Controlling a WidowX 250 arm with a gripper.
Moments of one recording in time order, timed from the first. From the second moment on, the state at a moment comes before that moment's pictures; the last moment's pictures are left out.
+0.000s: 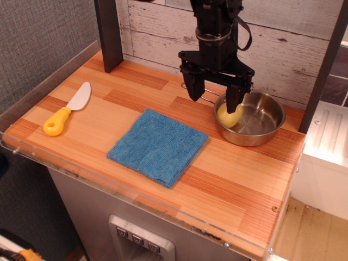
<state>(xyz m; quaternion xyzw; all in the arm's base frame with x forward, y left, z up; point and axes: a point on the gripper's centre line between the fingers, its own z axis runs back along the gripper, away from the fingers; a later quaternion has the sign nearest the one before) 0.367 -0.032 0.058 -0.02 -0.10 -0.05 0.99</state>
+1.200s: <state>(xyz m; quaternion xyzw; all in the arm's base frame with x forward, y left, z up) 0.377 -0.061 0.011 0.00 -0.06 -0.11 0.99</state>
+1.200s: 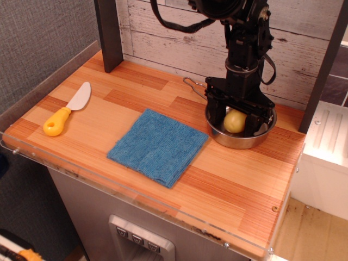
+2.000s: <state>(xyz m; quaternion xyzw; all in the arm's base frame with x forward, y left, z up) 0.374 -0.027 0.072 -0.07 -0.15 -0.10 0.98</state>
